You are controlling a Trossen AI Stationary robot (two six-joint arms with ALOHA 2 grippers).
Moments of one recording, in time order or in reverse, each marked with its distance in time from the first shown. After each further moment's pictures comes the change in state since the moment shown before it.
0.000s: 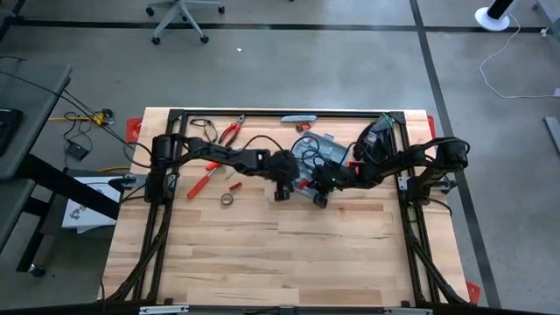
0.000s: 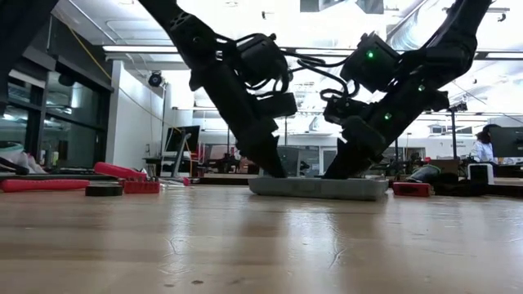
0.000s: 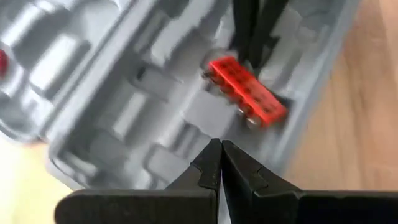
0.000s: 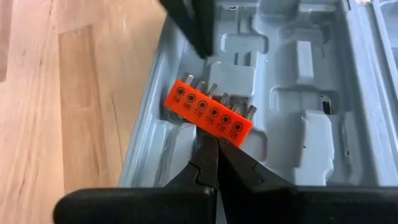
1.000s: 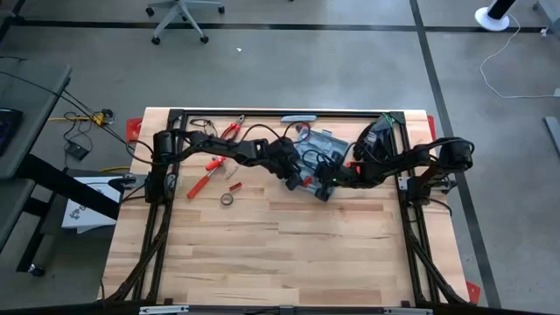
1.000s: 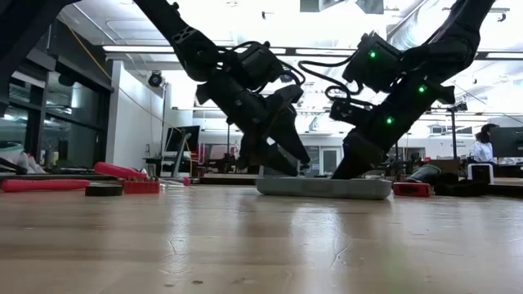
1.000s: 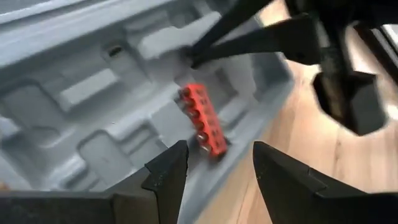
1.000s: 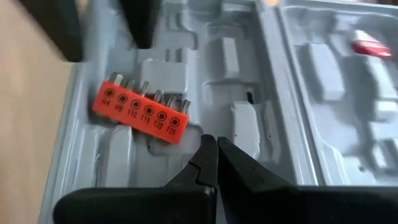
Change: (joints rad) left arm 0.092 0.024 0.000 0.152 0.324 -0.630; right arm 0.010 -0.039 0.001 -0.116 0.223 -0.075
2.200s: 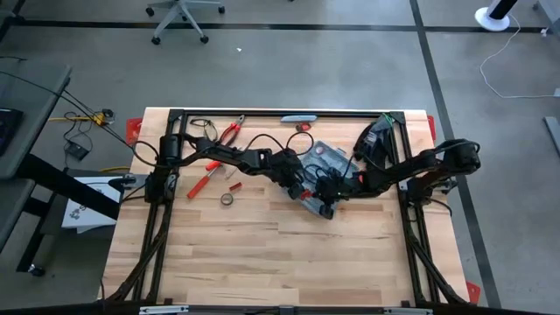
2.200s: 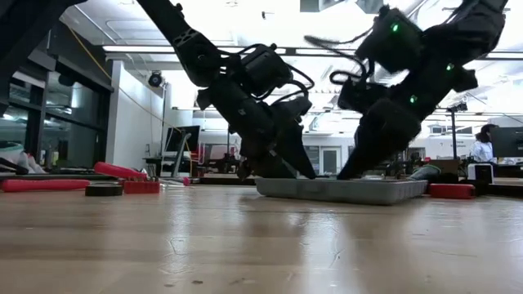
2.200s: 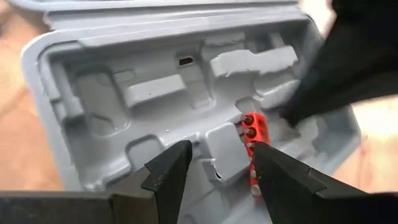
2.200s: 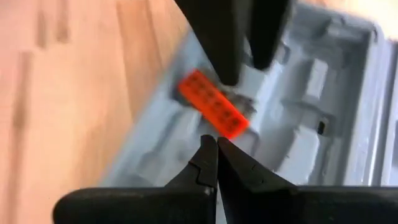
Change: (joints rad) left arm -0.067 0.055 0.001 0.034 -0.092 -0.023; right arm 0.150 -0.072 -0.001 -0.043 -0.145 0.127
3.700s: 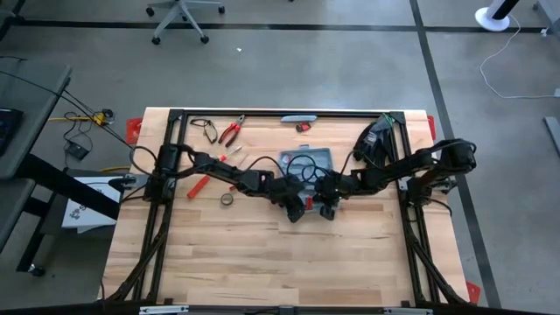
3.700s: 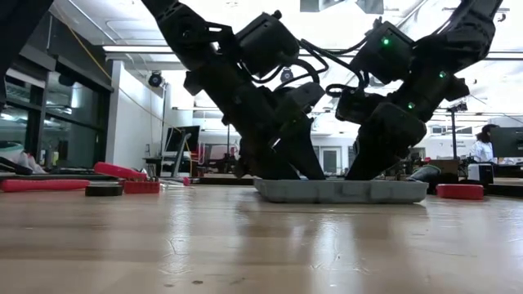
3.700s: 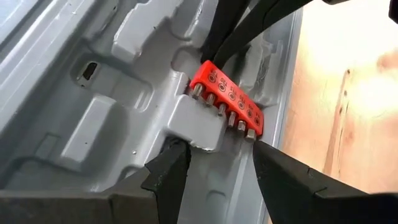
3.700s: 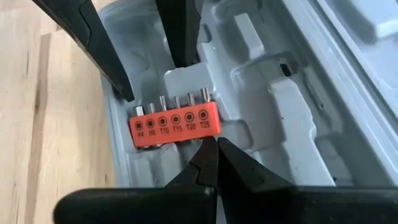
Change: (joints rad) left arm -0.189 0.000 -0.009 -0.003 -0.168 -0.060; right arm -0.046 0.055 -0.001 0.021 -0.158 -0.013
